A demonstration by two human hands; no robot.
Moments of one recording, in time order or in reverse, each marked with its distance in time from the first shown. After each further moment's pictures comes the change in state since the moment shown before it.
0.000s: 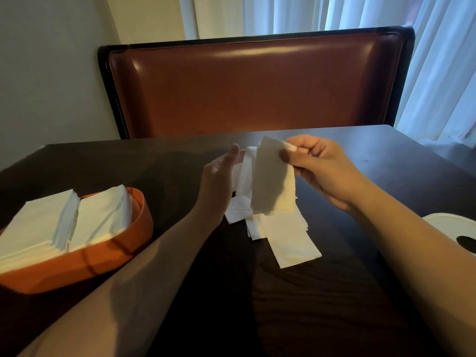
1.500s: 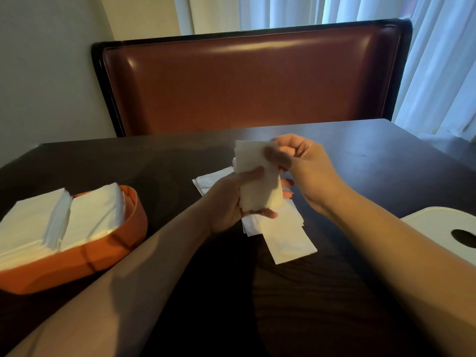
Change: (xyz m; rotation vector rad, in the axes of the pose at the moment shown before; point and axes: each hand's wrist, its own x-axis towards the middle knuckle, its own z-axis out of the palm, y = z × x) left_hand -0.016 0.016 0.012 -0.470 -0.486 -0.483; right_hand 0.001 0.010 0.025 -0.138 0.219 -0.011
